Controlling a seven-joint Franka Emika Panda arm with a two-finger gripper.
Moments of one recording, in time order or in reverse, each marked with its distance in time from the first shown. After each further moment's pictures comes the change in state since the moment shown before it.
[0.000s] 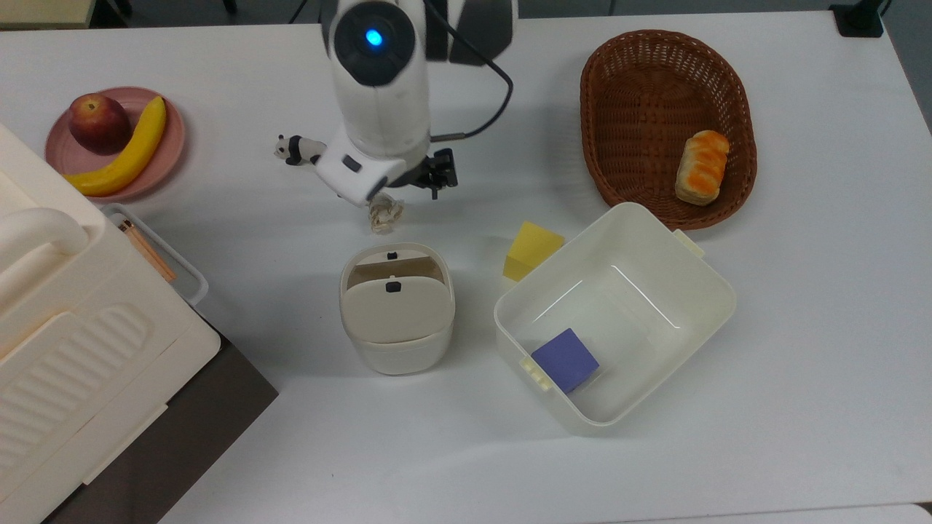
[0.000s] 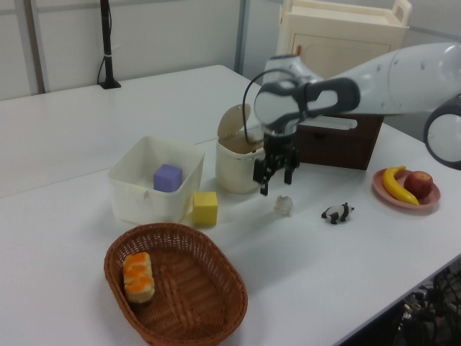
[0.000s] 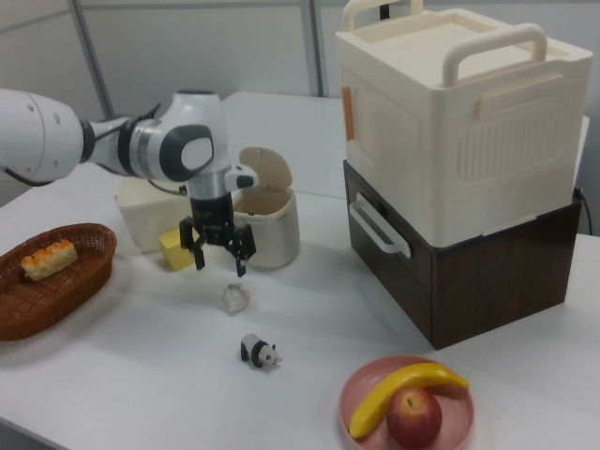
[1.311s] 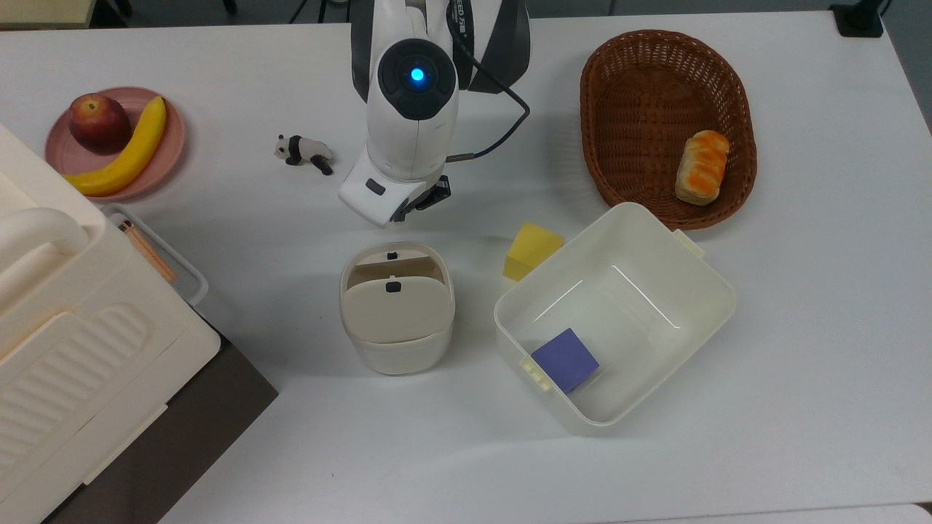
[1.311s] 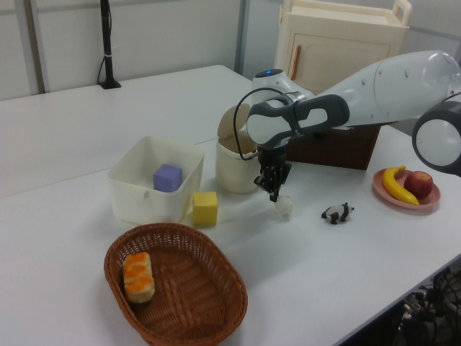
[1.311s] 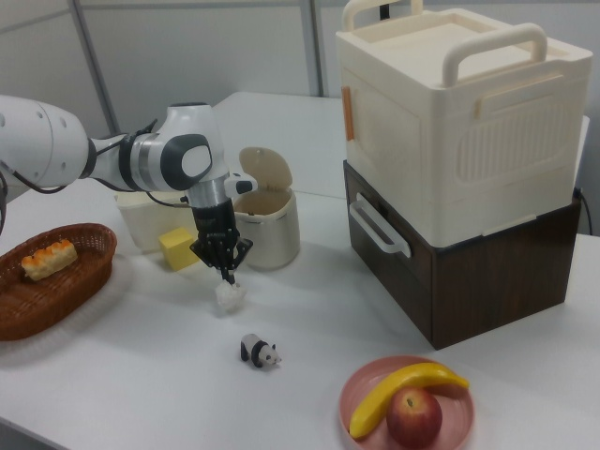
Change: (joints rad) arm 0.024 0.044 -0.001 -0.002 -0.095 0.049 0.000
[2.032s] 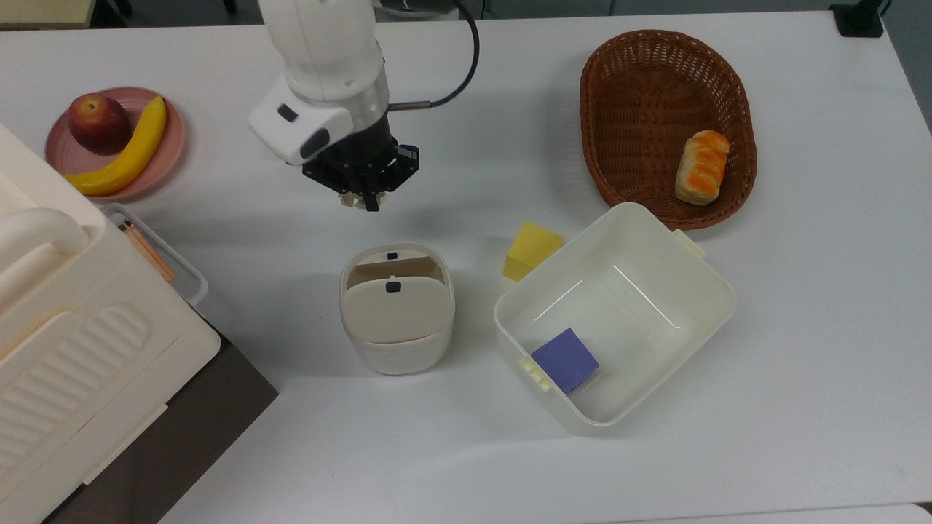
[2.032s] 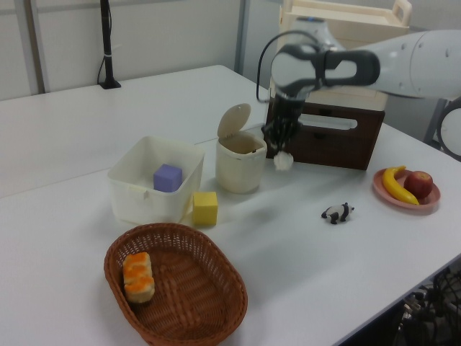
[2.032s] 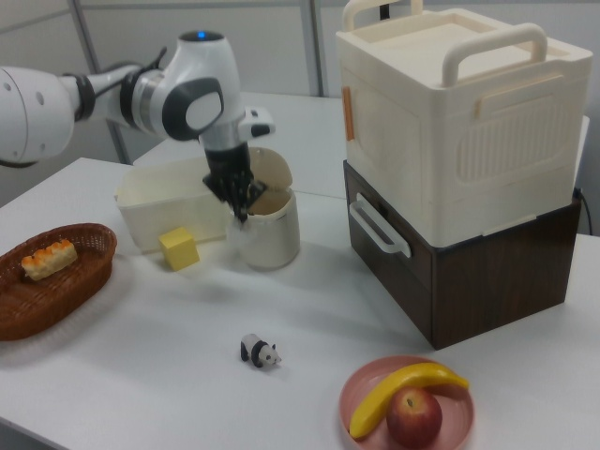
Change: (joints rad) arm -0.087 -0.108 -0.012 0.128 0.194 -0.009 0.001
